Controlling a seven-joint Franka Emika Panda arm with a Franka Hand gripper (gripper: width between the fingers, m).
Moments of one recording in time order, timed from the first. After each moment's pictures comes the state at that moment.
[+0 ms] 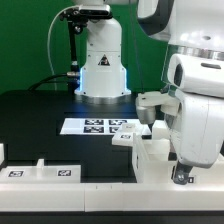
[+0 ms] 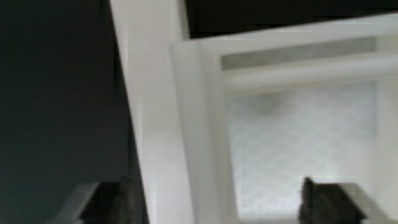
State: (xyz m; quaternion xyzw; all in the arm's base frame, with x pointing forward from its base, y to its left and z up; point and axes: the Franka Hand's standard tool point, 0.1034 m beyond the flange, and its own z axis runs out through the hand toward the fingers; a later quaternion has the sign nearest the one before) arm 0.660 0.062 0.043 0.75 0.65 -0.02 0.07
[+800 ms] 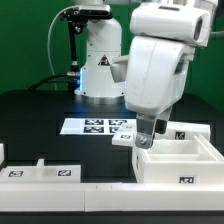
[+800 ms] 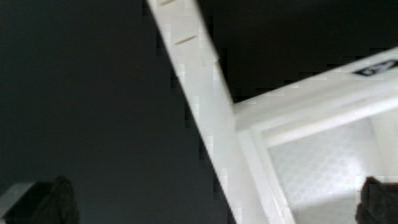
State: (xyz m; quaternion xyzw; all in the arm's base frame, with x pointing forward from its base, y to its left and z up) arm 0.669 0.023 0.096 0.84 0.54 -0.01 0.08
